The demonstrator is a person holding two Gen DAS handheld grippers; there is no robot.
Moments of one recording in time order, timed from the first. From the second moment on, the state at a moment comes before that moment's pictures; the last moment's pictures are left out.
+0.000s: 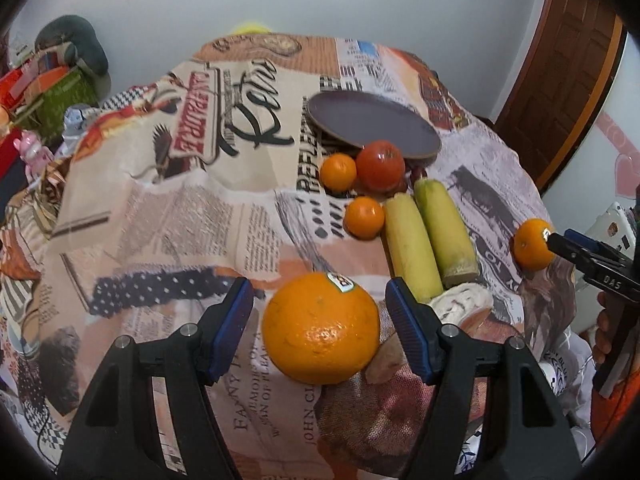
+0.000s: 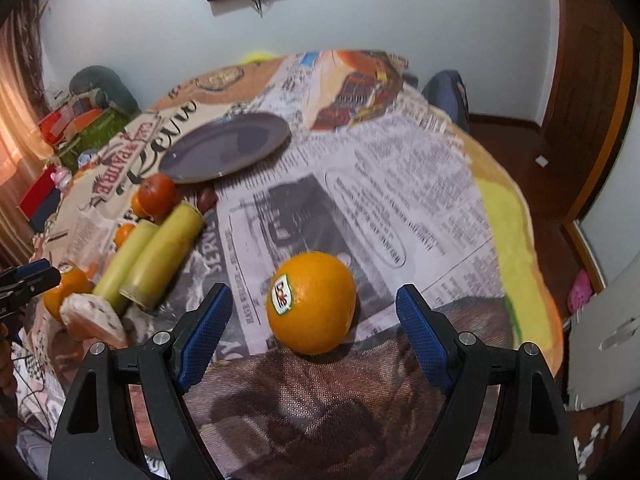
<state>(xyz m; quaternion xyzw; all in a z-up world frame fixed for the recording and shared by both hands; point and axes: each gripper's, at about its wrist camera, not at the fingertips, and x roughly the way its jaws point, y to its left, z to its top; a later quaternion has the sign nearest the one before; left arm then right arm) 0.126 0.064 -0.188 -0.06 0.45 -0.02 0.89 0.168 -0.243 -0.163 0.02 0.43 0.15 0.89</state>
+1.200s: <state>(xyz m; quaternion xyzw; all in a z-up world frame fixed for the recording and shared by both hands) 0.144 0.083 -0.164 -0.09 0.41 0.01 0.91 0.183 -0.232 -0.146 0.04 0.41 0.16 0.89</state>
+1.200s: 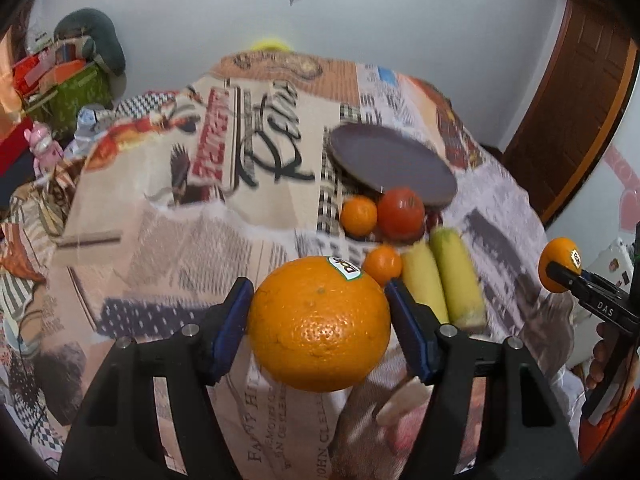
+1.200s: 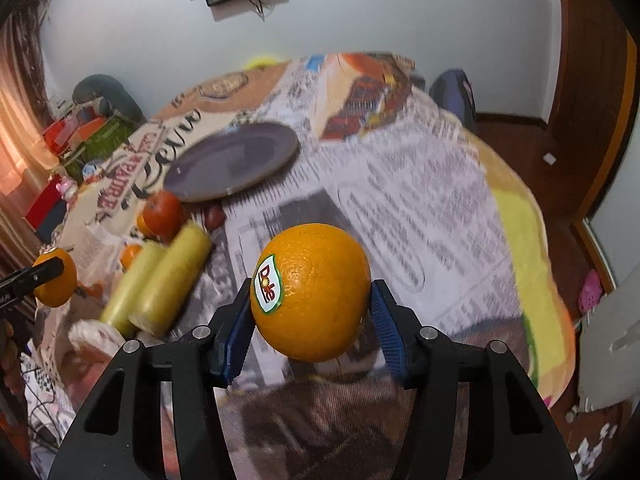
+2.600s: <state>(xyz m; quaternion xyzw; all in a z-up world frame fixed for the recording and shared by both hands) 0.293 0.067 -0.115 -0.06 0.34 -0.01 0.94 0.293 -0.155 -0.091 -0.02 0.31 0.22 0.92</state>
